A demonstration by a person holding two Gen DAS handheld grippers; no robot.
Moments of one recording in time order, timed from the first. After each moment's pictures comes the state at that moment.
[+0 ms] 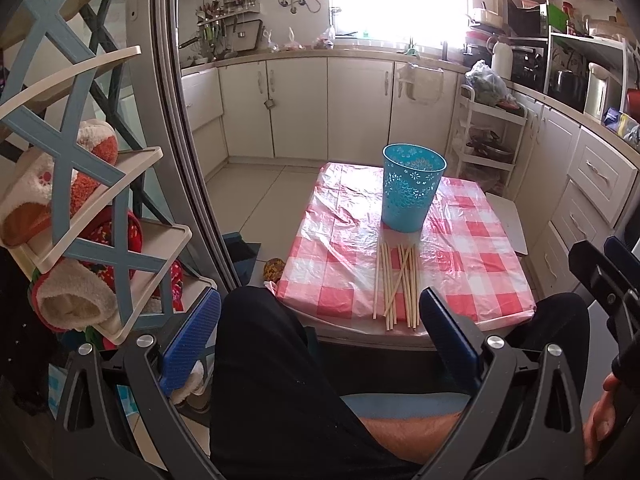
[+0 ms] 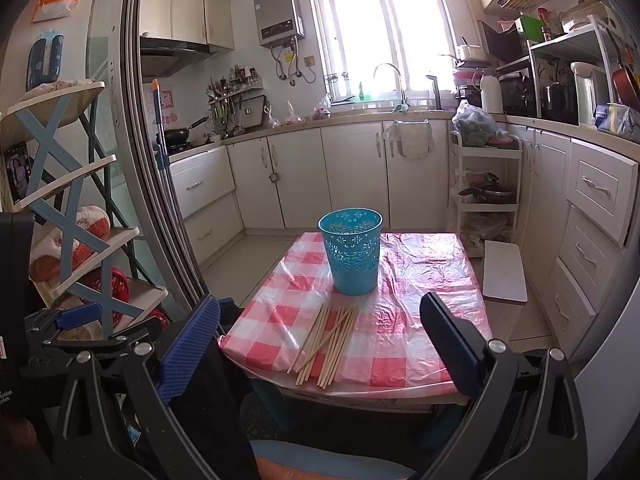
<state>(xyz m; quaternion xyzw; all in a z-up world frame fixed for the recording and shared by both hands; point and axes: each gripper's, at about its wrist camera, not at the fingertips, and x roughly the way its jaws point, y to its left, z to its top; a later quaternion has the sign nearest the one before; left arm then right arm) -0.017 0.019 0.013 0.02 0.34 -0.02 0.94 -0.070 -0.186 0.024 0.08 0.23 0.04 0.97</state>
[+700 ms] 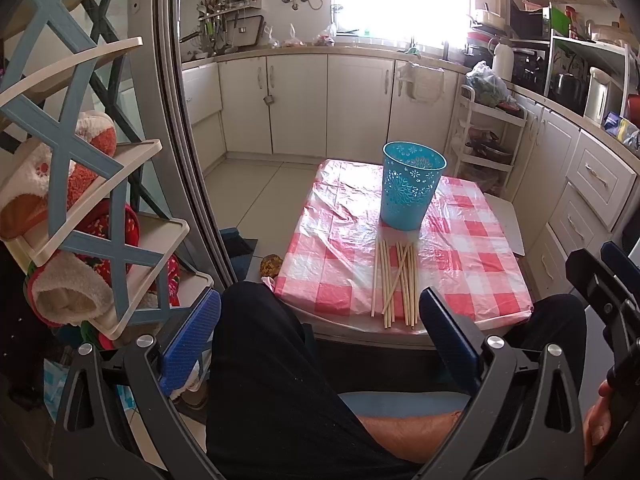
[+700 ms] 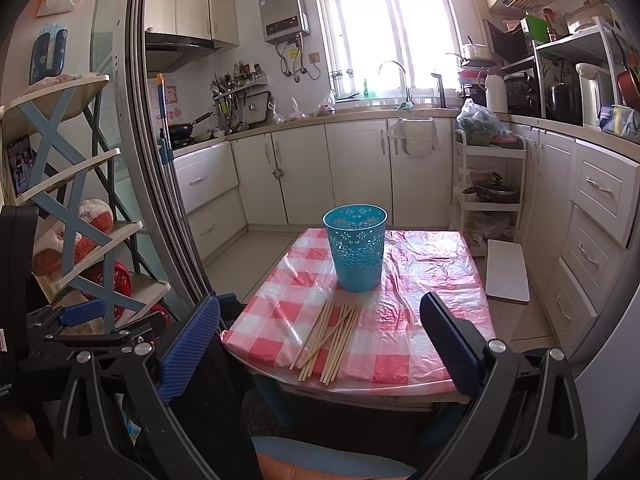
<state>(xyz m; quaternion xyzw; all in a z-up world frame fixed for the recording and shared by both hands) -0.017 0.020 0.009 0.01 0.34 -0.02 0.94 -0.069 -0.181 0.023 0.08 0.24 0.04 0.97</state>
